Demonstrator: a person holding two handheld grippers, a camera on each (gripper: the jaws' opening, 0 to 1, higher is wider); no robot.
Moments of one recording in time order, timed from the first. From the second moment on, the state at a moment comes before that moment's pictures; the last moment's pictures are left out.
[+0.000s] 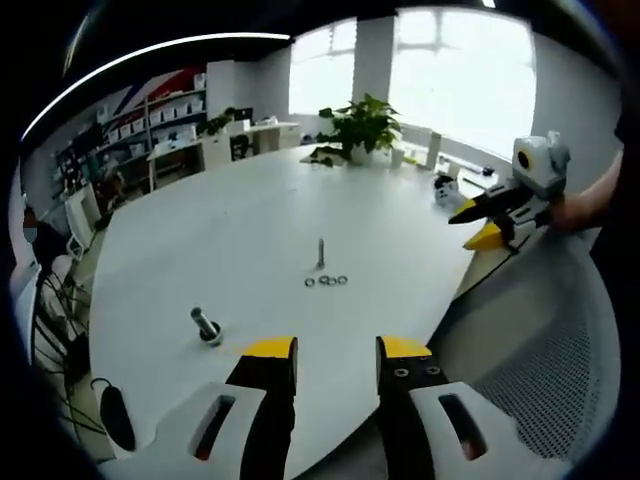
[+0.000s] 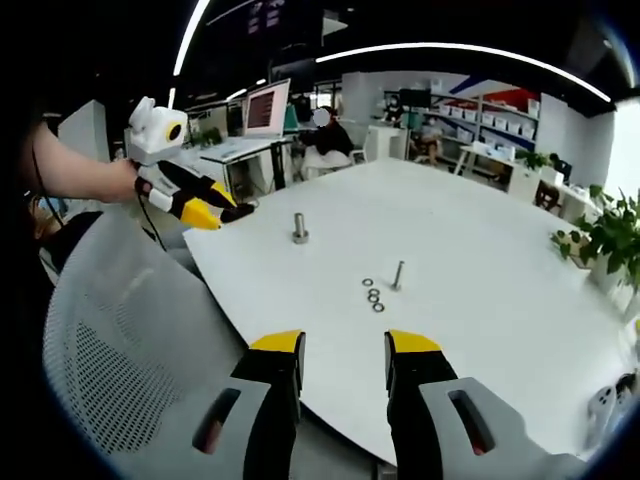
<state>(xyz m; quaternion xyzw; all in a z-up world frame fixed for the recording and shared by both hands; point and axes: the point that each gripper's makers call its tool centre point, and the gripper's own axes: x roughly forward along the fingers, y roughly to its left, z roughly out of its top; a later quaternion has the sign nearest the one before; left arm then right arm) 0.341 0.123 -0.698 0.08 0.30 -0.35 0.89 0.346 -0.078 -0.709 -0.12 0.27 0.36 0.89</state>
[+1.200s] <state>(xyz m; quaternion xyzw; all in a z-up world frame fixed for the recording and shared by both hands) 0.334 0.123 -0.706 0.07 0.29 -0.36 0.89 0.369 -0.073 -0.723 -0.14 0.34 0.32 0.87</state>
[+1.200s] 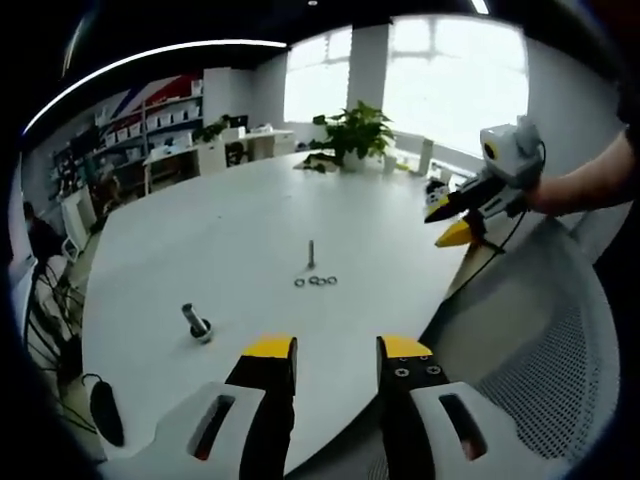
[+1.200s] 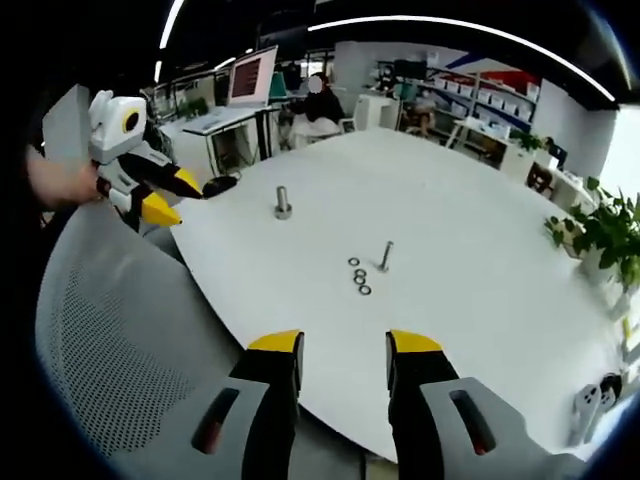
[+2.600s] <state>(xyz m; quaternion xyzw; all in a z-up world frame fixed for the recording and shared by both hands) 0.336 0.127 -0.705 0.04 0.28 -0.35 0.89 0.470 -0.030 -0.843 -0.22 0.46 0.37 0.78</state>
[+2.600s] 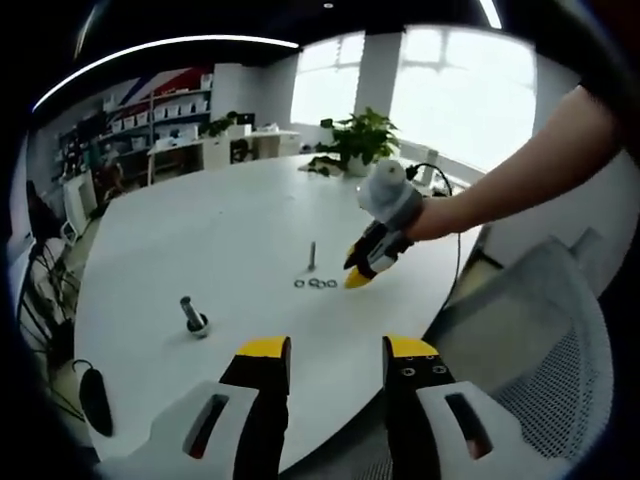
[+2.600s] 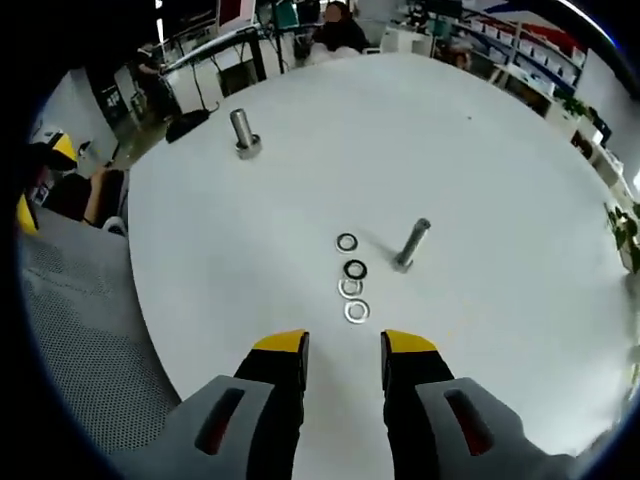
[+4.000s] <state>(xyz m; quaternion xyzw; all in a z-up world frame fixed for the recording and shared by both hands) 0.331 0.124 -0.711 0.05 0.29 -0.36 0.88 0.480 -0.019 -0.868 -0.37 0.54 0.43 0.63</state>
